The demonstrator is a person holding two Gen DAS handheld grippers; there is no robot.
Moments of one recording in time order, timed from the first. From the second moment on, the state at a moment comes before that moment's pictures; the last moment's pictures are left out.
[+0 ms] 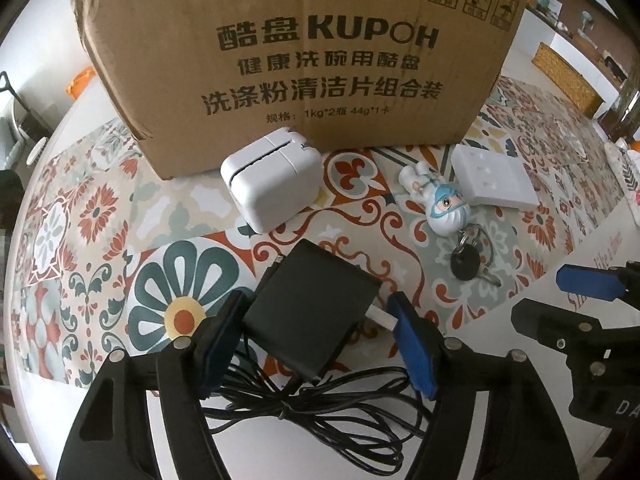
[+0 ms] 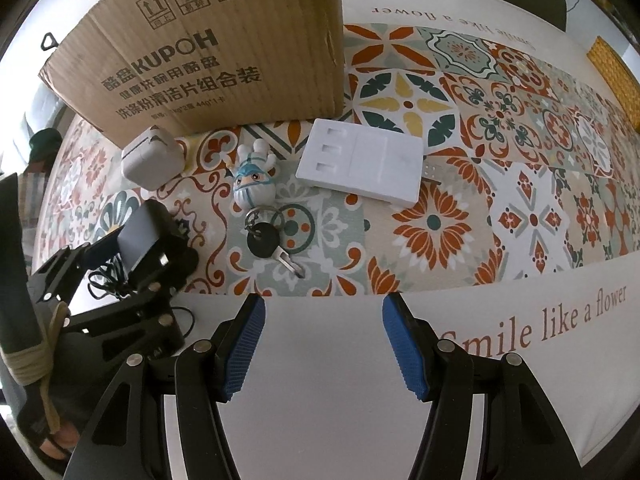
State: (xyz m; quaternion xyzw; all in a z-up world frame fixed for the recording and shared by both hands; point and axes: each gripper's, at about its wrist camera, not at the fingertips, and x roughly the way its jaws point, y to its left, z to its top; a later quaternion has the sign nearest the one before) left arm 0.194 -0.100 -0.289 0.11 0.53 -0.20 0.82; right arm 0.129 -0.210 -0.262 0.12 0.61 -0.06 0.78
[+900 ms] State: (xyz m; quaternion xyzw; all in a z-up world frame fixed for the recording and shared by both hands) left arm 0.172 -0.047 -0.239 0.04 0.52 -0.16 0.84; right arm 0.143 -0.190 -0.239 0.11 0.57 -0.01 0.81
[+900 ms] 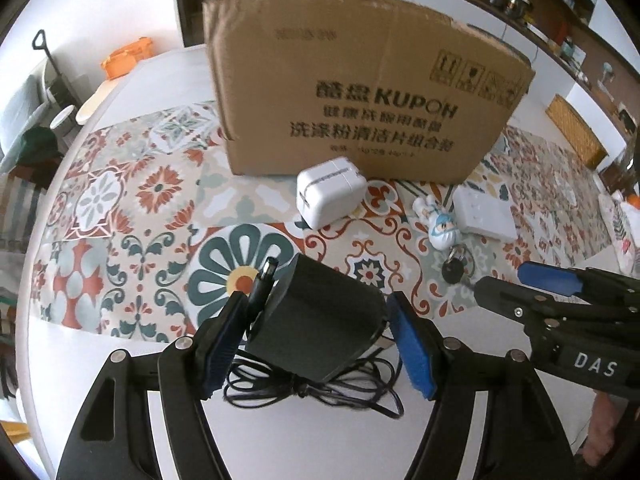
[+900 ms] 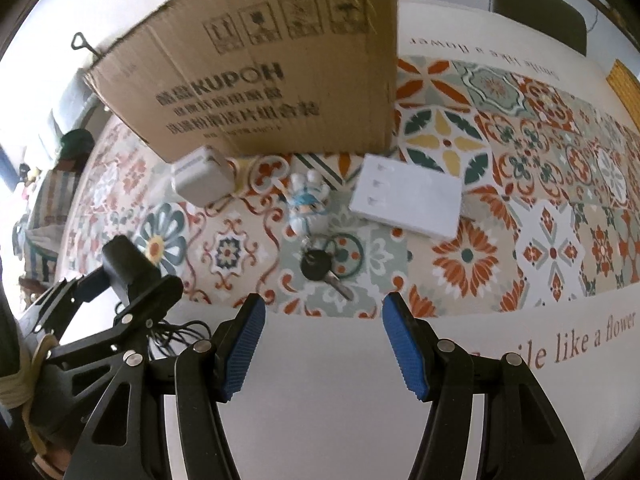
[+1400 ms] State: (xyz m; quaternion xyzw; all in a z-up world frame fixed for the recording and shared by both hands) left arm 0.183 -0.044 -0.232 0.01 0.51 -0.14 0.85; right arm 0.177 -0.181 -0.236 0.09 0.54 0.04 0.84
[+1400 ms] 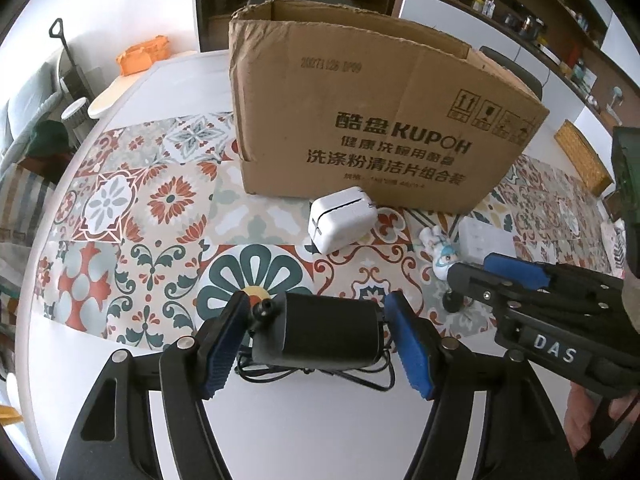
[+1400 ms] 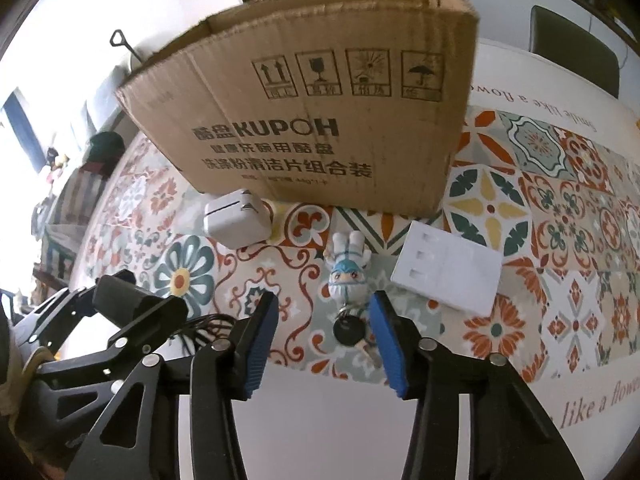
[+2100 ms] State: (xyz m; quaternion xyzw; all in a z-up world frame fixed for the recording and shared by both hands) left arm 0.187 -0.039 -0.241 -0.01 0.52 -0.13 0.85; right arm 0.208 -0.173 -0.270 0.08 0.56 0.02 0.82
